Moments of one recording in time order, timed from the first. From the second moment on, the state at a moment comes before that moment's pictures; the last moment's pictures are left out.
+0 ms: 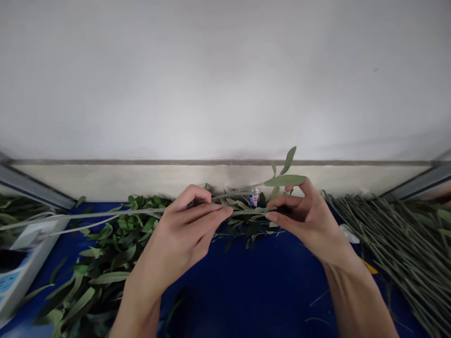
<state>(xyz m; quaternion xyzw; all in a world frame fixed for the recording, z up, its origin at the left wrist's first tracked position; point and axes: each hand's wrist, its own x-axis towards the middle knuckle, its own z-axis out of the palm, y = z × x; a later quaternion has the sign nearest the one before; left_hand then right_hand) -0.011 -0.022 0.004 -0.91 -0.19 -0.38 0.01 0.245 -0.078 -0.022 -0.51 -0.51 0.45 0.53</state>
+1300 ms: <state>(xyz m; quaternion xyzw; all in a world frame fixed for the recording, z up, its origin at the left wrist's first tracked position) -0.008 -0.022 0.001 -0.90 -0.19 -0.39 0.00 0.244 -0.076 -0.022 -0.51 -0.44 0.49 0.56</state>
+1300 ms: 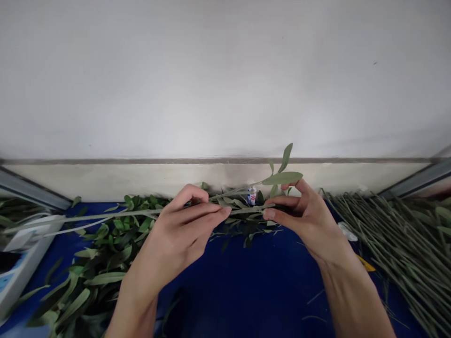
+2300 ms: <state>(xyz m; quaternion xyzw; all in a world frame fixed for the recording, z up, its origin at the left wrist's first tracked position) -0.006 -0.021 0.001 -0.89 -0.18 -0.42 0.01 0.234 -0.077 -0.022 -0.47 -0.44 0.47 0.60</state>
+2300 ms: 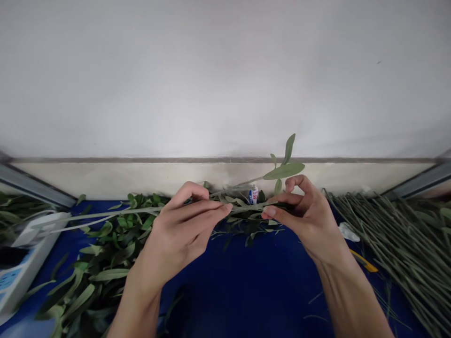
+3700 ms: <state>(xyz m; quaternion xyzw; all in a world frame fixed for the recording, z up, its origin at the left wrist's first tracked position) -0.009 -0.021 0.002 -0.90 -0.18 -0.39 0.06 0.234 -0.076 -0.026 -0.48 -0.47 0.46 0.59</state>
